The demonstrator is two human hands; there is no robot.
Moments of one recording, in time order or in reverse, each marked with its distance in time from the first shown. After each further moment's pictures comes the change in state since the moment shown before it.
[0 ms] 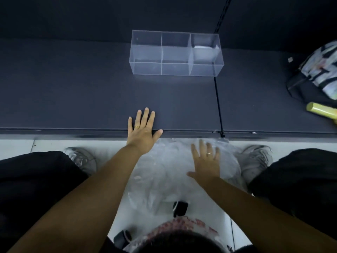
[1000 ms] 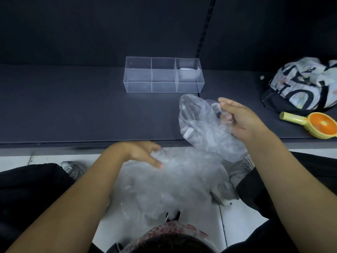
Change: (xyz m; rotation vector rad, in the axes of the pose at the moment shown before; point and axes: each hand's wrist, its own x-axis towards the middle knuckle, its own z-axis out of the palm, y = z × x) left_hand -0.050 0.040 -0.102 -0.405 -0.752 0.158; right_hand 0.000 0.126 -0.182 2.137 0.188 0.135
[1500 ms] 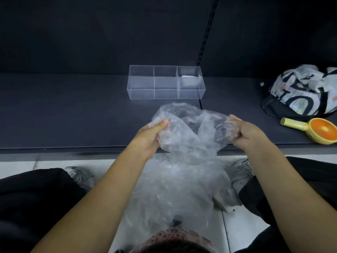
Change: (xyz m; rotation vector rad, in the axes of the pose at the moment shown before) left_hand -0.009 0.054 -0.002 -1.467 0.479 0.206; right_hand 0.000 0.011 -0.013 0.122 0.215 0.181
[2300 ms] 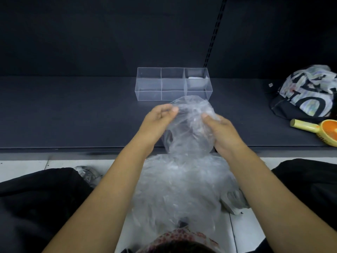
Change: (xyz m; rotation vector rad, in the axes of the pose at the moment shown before) left_hand -0.021 0.029 0.005 0.596 0.019 0.419; right_hand -0.046 0.038 0.064 -0.311 -0.241 -0.262
